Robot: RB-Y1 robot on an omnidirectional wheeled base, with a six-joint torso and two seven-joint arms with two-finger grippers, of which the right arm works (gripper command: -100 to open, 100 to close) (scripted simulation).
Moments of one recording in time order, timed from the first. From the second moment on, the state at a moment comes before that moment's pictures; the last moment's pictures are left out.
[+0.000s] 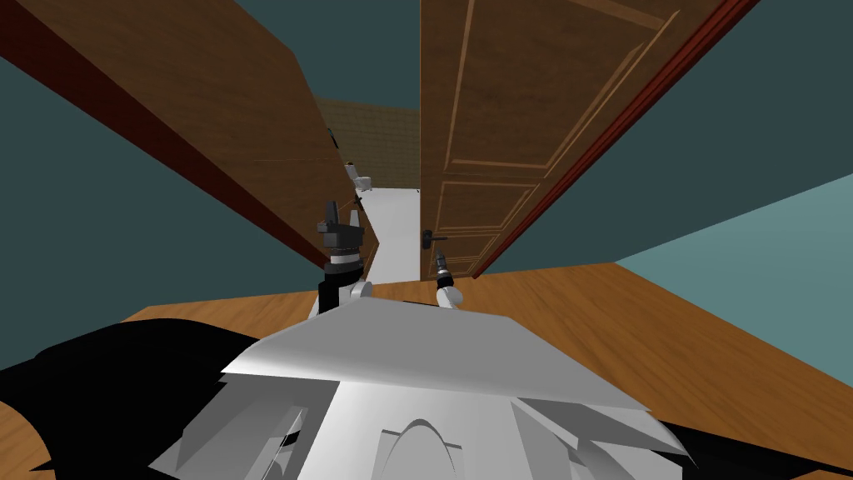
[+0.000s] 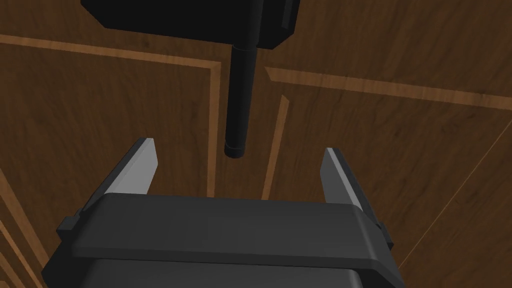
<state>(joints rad) 0.10 0.04 0.39 -1.38 -3.59 0.30 -2.58</state>
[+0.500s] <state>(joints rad) 0.09 0.04 0.38 -1.37 -3.56 0.29 -2.54</state>
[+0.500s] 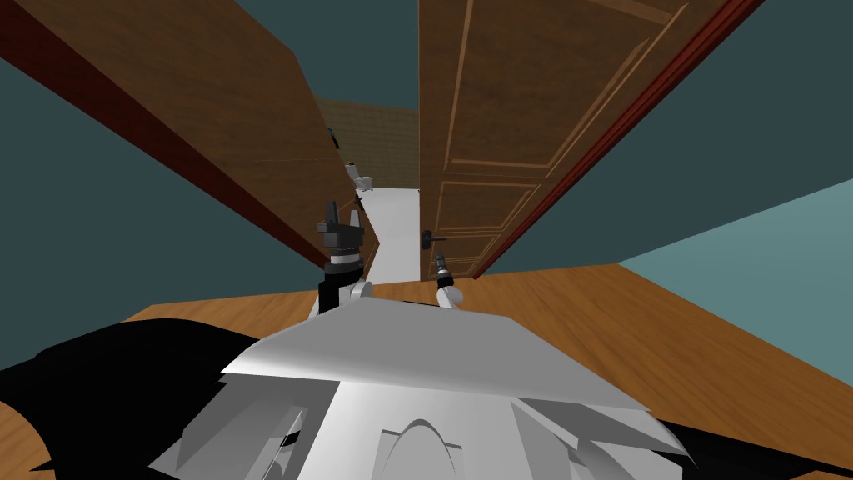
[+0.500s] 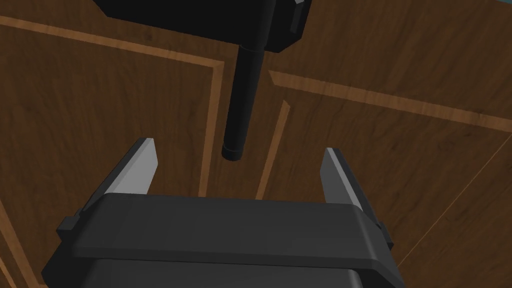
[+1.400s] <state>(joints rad) 0.04 0.00 0.34 -1.31 -3.31 0.24 -2.30</state>
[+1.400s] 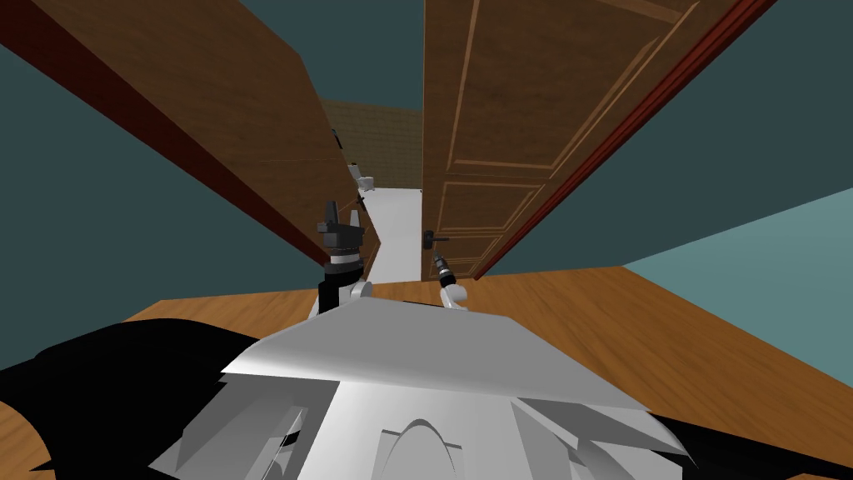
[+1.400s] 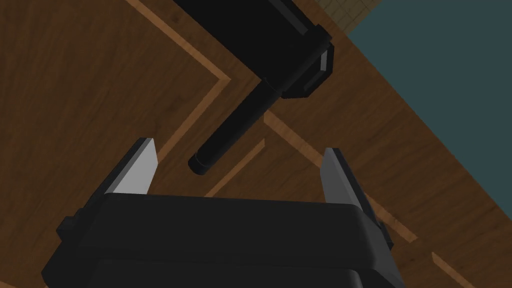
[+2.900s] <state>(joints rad) -0.02 -0.03 0.28 -1.23 -2.91 0.15 -2.00</state>
